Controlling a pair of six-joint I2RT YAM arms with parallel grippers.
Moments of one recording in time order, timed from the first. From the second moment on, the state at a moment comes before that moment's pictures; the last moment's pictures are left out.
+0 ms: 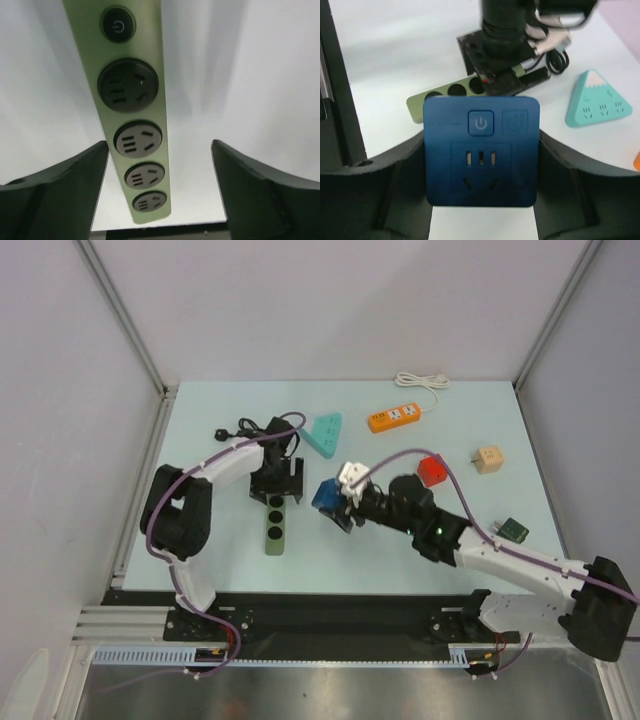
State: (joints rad) left arm -0.44 1.85 1.32 -0.83 -0.04 -0.43; right arm 0.98 1.09 0.71 0.26 -0.12 -0.24
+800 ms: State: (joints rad) left arm 0.08 1.29 0.85 -0.54 0.21 -0.52; right arm 0.81 2.22 2.07 -0.81 -0.57 -0.56
